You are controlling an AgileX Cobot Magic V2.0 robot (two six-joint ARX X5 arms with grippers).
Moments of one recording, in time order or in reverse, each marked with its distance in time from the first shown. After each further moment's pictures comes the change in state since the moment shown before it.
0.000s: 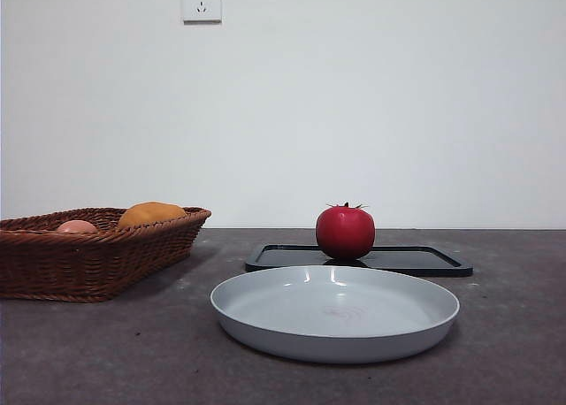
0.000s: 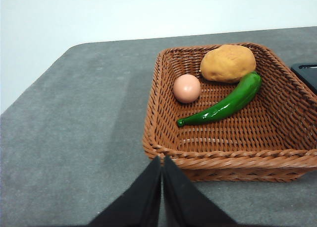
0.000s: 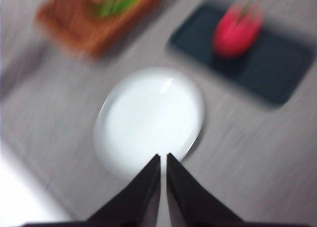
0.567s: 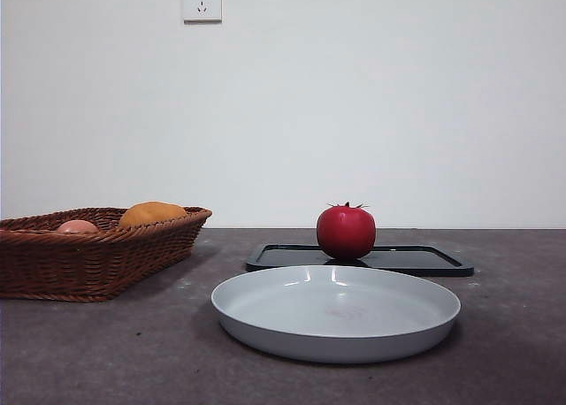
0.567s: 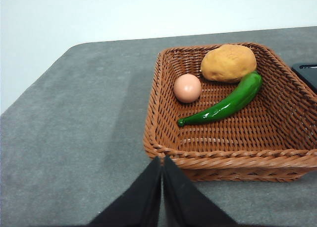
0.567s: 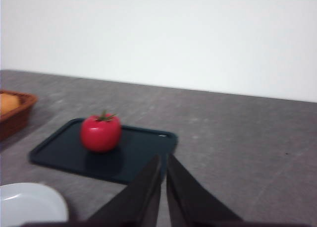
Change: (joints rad) left arm 0.000 0.000 0.000 0.000 0.000 0.000; right arm -0.351 -0.528 -0.772 0.807 0.071 0.026
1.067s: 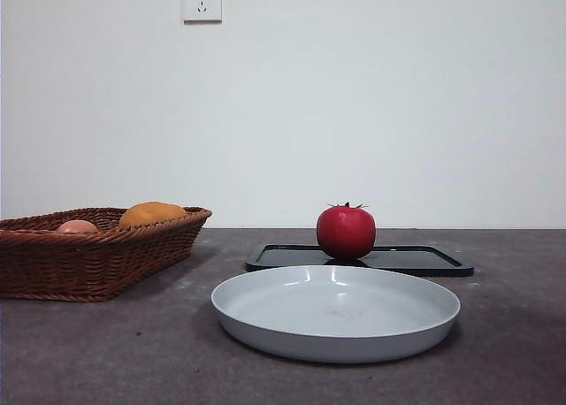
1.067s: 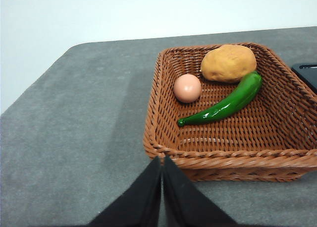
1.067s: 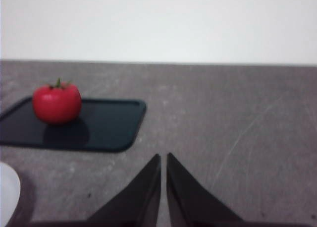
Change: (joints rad) left arm 0.000 0.000 0.000 0.000 0.000 0.000; right arm -0.001 -0.136 -0.220 0.030 0.129 0.037
